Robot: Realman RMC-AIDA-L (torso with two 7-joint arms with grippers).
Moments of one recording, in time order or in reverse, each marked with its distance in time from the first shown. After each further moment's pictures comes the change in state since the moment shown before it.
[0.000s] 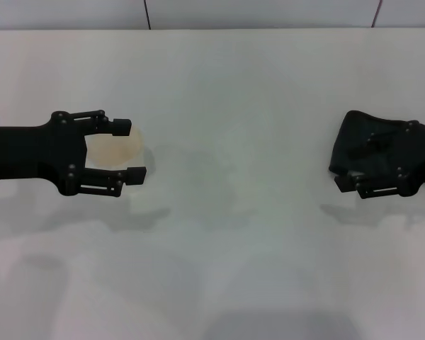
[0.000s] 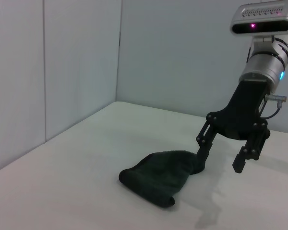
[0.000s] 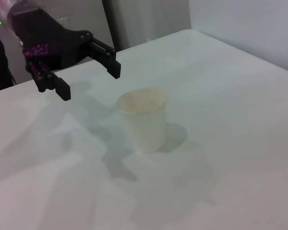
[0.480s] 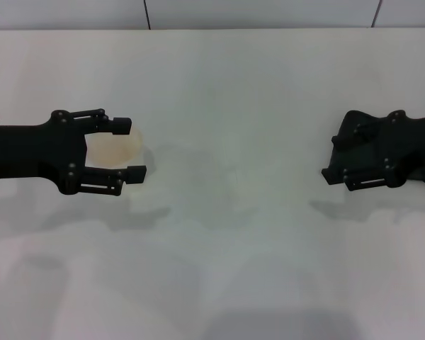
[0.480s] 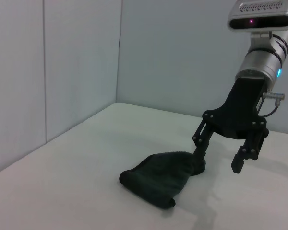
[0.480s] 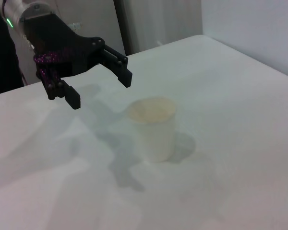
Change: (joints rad) left arm 0.000 0.000 0.000 0.000 -0.004 0.000 0.000; right arm 0.043 0.002 -0.013 0.007 0.003 0.000 0.002
